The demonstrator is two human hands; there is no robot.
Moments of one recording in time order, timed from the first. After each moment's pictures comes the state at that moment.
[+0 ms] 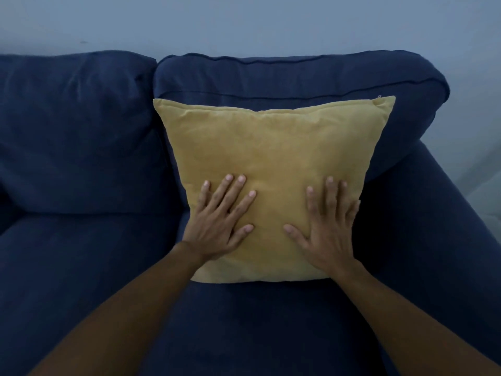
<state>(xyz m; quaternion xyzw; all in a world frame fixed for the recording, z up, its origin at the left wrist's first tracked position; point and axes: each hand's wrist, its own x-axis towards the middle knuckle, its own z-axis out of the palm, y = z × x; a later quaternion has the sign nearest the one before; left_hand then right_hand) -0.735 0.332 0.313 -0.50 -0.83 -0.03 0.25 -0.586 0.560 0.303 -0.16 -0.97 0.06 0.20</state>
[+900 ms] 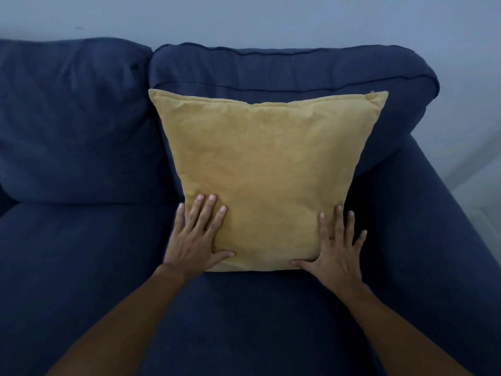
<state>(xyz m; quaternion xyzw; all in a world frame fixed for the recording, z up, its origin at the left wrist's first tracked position) -0.708 0.283 0.262 -0.42 -0.88 0.01 0.21 -0.523 0.568 0.259 -0.23 -0.97 0.05 0.02</state>
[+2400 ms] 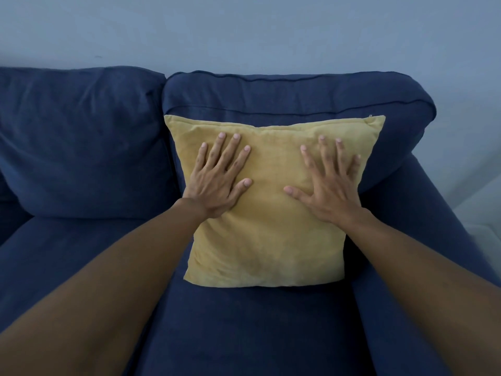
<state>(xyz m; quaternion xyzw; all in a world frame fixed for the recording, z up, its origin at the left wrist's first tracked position) -0.785 0.358 0.396 -0.44 -0.88 -0.03 0.18 -0.643 0.601 0.398 -0.15 -0.98 -0.01 0.14</state>
